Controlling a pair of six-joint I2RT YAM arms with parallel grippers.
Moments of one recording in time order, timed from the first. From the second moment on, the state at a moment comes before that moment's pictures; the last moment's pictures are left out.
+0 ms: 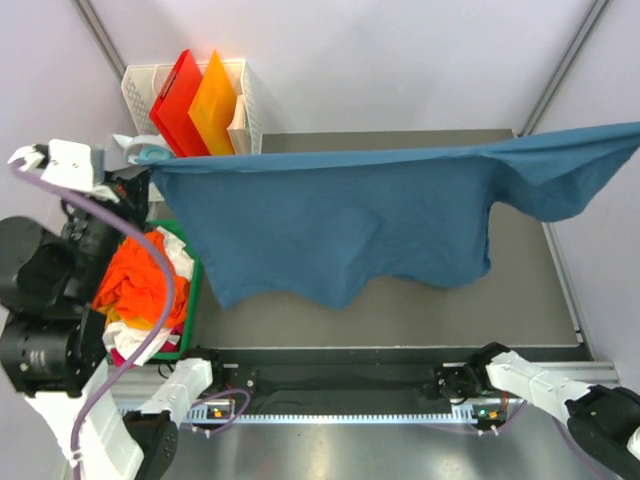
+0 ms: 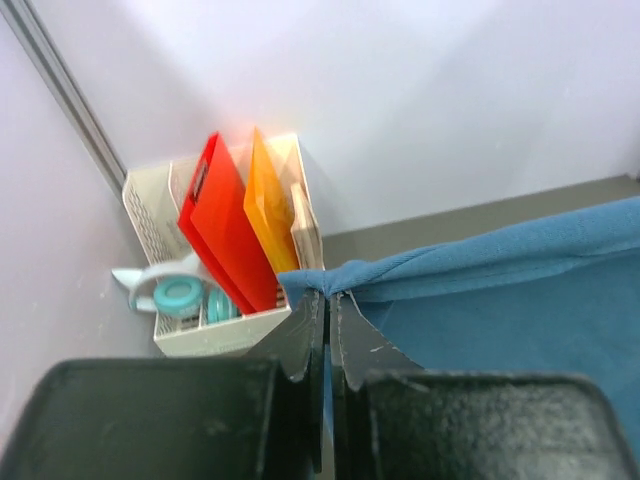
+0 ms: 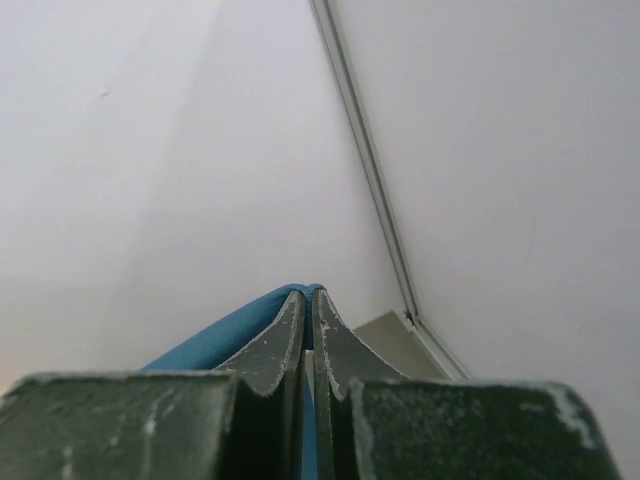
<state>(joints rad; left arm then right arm) 0.00 0.91 1.92 -0.91 0.18 0.07 0.48 0.95 2.11 -0.73 0.84 0.00</state>
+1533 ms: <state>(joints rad) -0.06 1.87 2.38 -0.50 0.12 0.04 0.09 1.62 2.43 -0.50 0.49 0.19</state>
